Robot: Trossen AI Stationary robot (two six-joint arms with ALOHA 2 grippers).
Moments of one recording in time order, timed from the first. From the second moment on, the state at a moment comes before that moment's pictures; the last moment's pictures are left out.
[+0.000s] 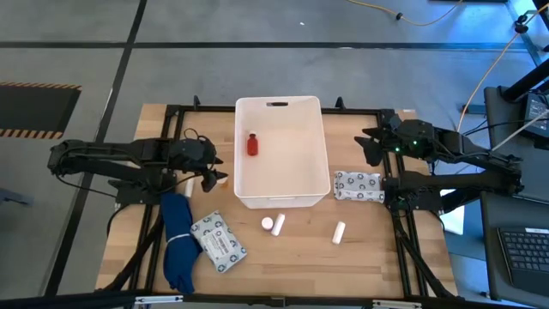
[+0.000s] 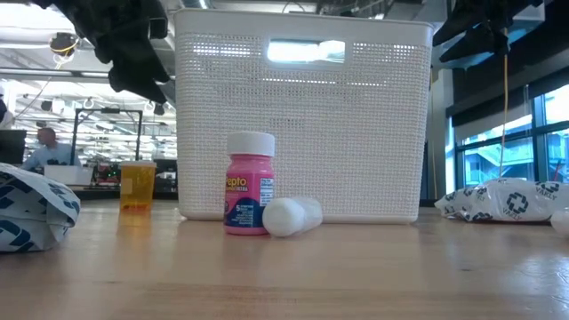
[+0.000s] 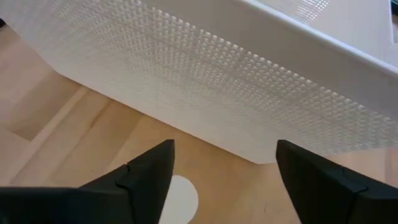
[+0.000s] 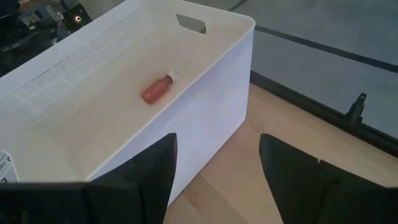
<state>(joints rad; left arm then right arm) 0.08 0.82 0.68 -0.60 -0.10 -0.43 -0.20 0.65 0.91 -0.80 0.36 0.49</state>
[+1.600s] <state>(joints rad) 0.08 1.06 0.68 -0.73 -0.11 -0.20 -0.20 0.65 0.91 -0.80 0.36 0.49</state>
